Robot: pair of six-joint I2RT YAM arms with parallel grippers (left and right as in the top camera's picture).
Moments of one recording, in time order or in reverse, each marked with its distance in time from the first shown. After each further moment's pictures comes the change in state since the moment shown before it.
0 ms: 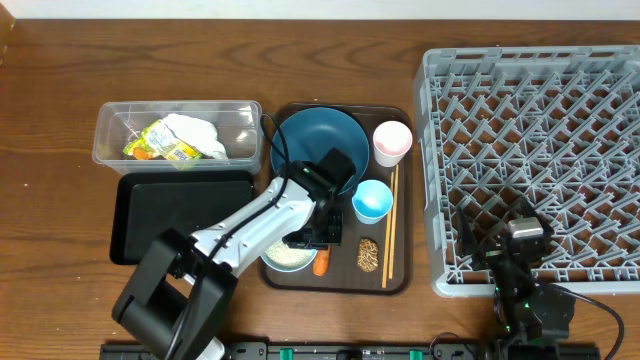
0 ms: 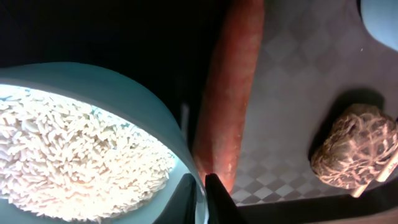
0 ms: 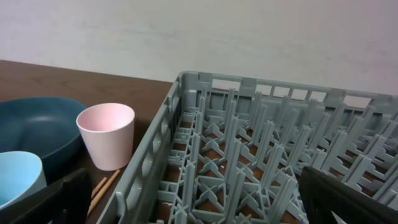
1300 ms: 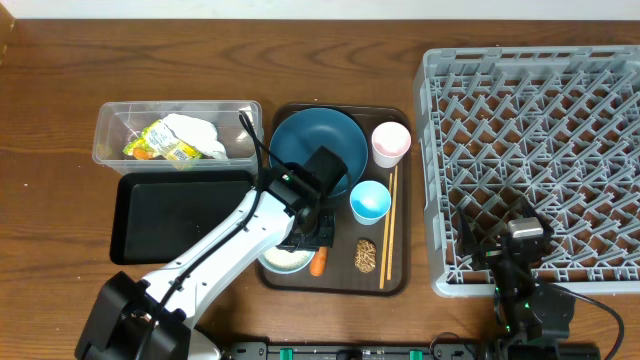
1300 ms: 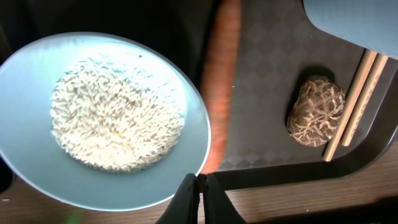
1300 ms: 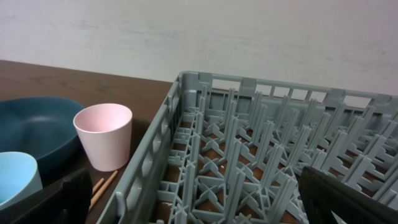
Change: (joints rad) left arm 0.000 -0.183 0.006 -0.098 -0.039 0.000; right arm 0.000 0.000 0.000 0.000 0.000 0.000
